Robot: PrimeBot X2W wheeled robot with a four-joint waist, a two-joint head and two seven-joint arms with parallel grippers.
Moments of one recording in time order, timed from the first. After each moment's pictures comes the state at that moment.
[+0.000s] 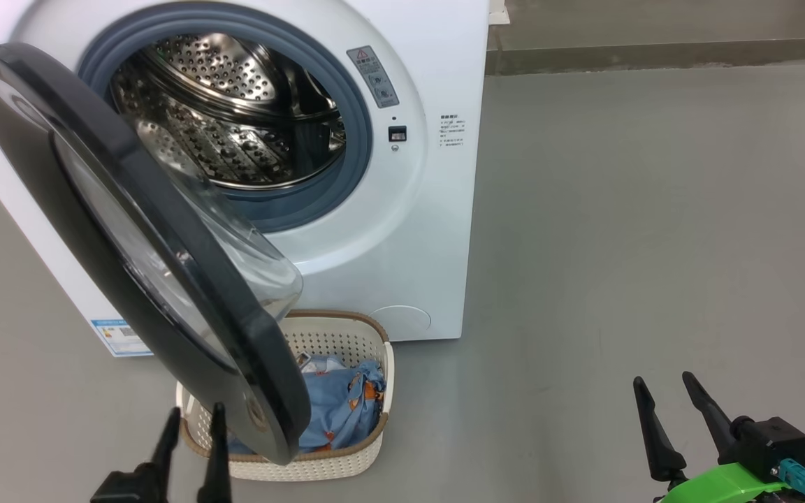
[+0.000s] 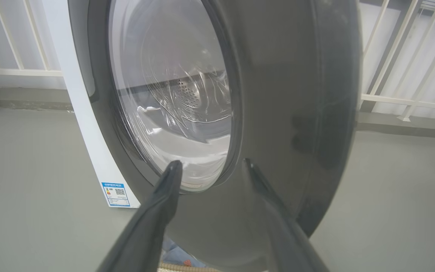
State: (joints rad) left arm 0.04 0.04 -0.12 0.16 -0.23 0.03 -0.26; right arm -0.02 -0.09 -0.05 0.26 0.19 0.13 -0.25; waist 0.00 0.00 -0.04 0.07
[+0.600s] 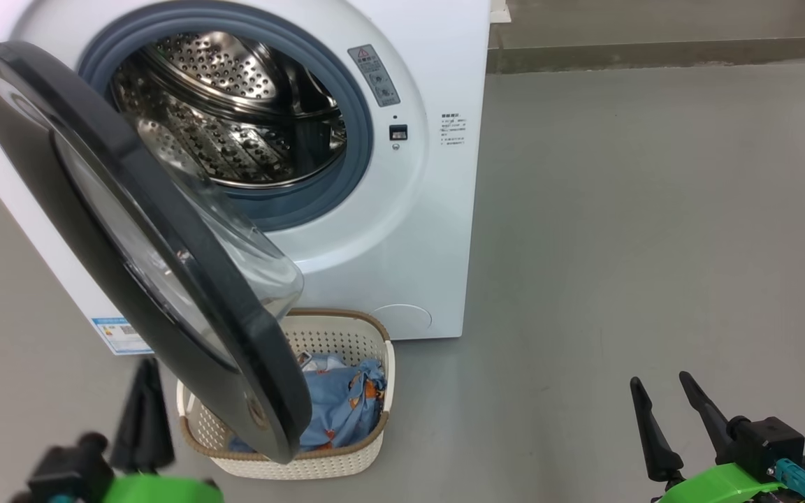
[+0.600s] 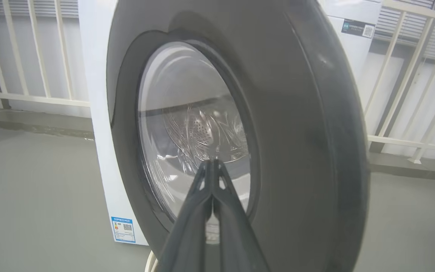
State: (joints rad) left arm 0.01 0.04 -0.05 0.04 -0.26 0.03 -0.26; right arm -0.02 -0.09 -0.04 0.26 0.18 0.13 -0.25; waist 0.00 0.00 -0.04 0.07
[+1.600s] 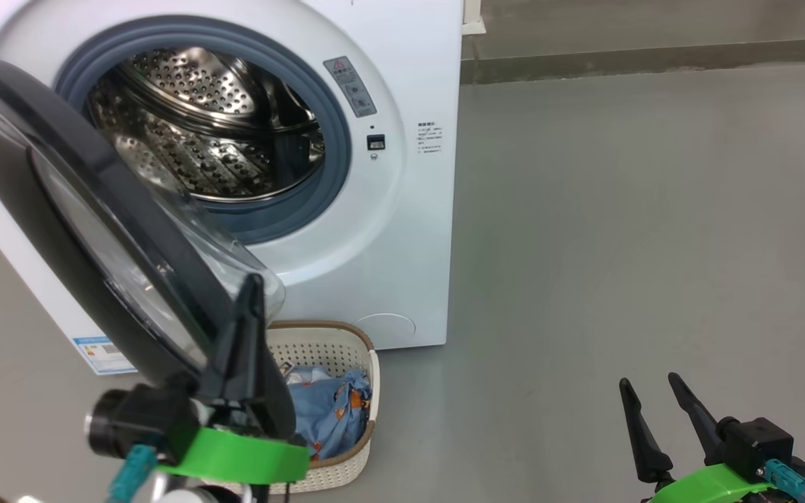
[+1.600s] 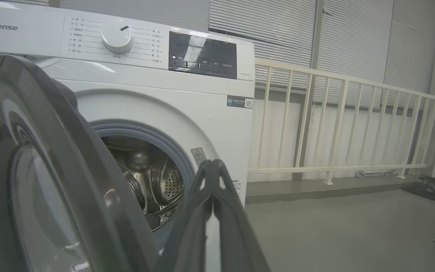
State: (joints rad) left arm -0.14 0.04 -0.25 -0.09 -0.25 -0.01 -0.26; right arm -0.02 -0.07 -0.03 0.27 0.18 0.13 -0.25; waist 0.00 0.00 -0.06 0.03
